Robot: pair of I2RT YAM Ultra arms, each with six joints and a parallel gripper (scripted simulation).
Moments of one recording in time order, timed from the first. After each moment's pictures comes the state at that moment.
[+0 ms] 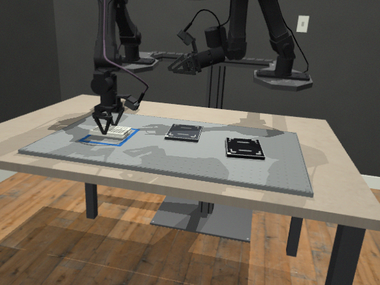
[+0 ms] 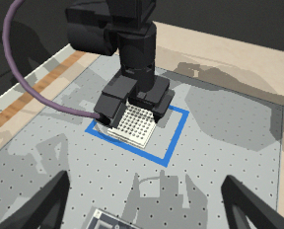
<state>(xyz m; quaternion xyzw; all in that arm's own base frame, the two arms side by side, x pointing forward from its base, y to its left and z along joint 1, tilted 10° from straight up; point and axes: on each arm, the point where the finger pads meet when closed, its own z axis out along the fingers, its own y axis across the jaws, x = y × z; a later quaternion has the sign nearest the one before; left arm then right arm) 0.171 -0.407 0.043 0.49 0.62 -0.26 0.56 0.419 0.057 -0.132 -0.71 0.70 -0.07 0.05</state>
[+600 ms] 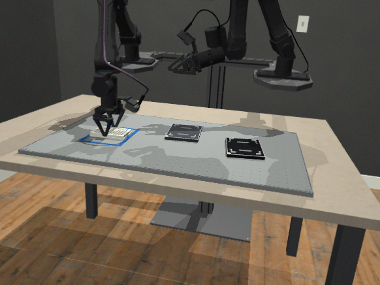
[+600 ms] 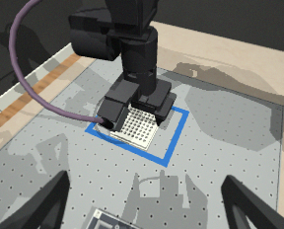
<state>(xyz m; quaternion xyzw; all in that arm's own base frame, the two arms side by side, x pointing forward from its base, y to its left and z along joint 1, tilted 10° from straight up) 0.171 -0.407 0.043 0.49 0.62 -0.26 0.56 0.415 0.056 -0.140 -0.71 0.70 -0.06 0.04</state>
